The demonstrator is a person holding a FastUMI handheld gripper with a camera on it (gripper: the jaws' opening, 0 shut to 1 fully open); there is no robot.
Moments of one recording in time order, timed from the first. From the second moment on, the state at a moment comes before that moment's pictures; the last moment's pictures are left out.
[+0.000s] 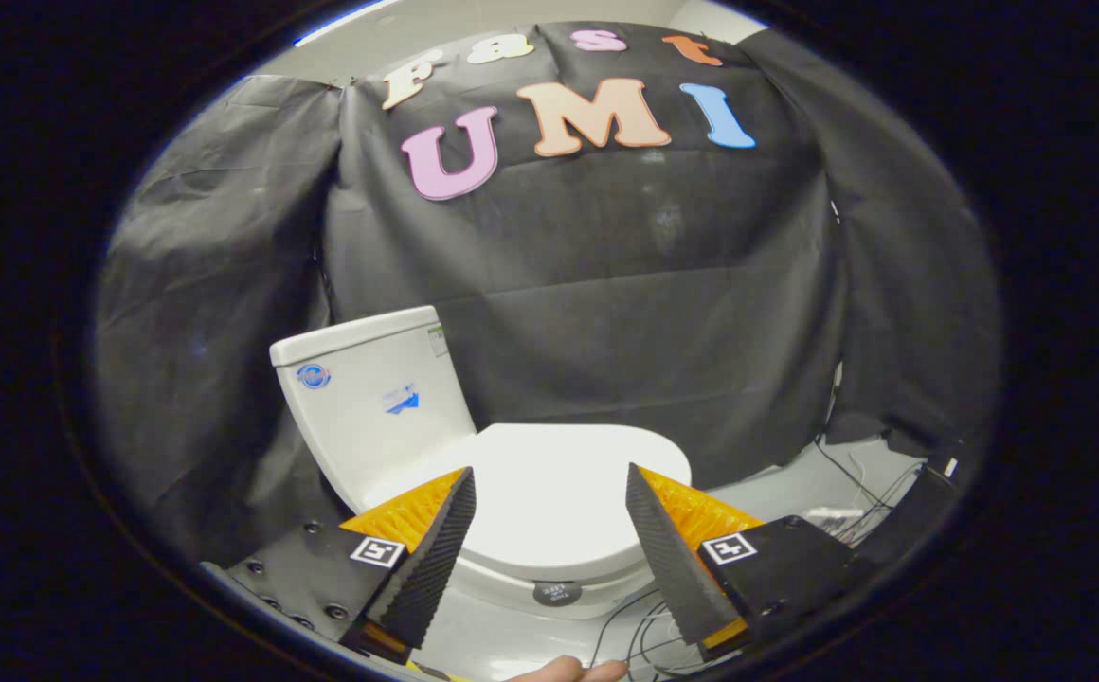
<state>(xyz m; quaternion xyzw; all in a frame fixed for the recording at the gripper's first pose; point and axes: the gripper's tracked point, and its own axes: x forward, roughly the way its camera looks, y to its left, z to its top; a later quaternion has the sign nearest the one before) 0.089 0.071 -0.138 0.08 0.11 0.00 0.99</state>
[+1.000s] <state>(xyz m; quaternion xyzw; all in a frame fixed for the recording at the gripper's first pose) 0.070 0.060 -0.312 0.53 0.19 -0.10 0.82</state>
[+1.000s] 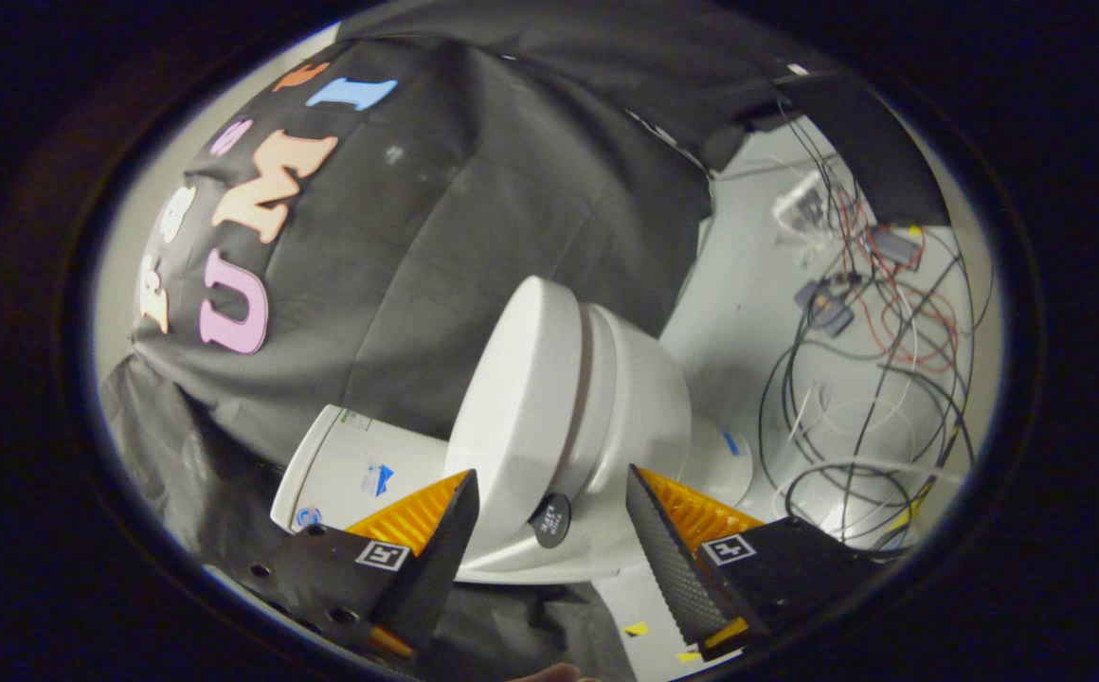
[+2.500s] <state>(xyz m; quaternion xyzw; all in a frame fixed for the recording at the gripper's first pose) 0.105 0.108 -0.328 0.55 0.25 -0.13 0.78</state>
